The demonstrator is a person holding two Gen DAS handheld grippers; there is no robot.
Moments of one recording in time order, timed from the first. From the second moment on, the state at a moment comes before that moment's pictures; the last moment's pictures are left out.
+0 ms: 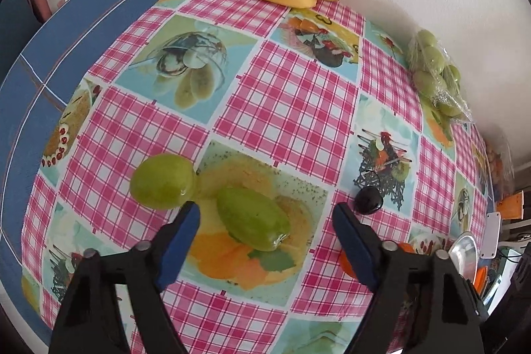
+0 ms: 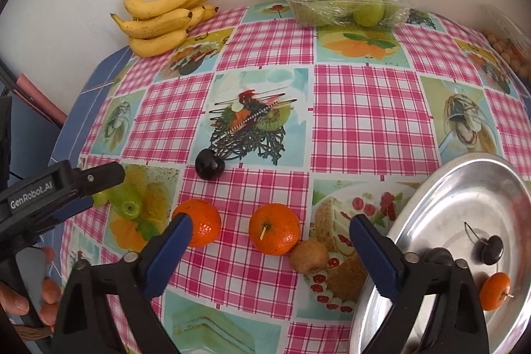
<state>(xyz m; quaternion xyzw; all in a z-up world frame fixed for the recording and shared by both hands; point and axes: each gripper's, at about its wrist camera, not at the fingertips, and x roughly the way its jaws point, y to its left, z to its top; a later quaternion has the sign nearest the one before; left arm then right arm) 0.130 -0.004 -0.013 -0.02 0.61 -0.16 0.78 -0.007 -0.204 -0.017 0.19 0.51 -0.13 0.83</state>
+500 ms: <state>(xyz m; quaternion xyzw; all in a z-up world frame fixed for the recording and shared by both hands) 0.133 -0.007 -0.040 -0.03 0.64 -0.16 0.75 -0.003 -0.205 -0.037 0.19 0.53 -0.13 0.81</state>
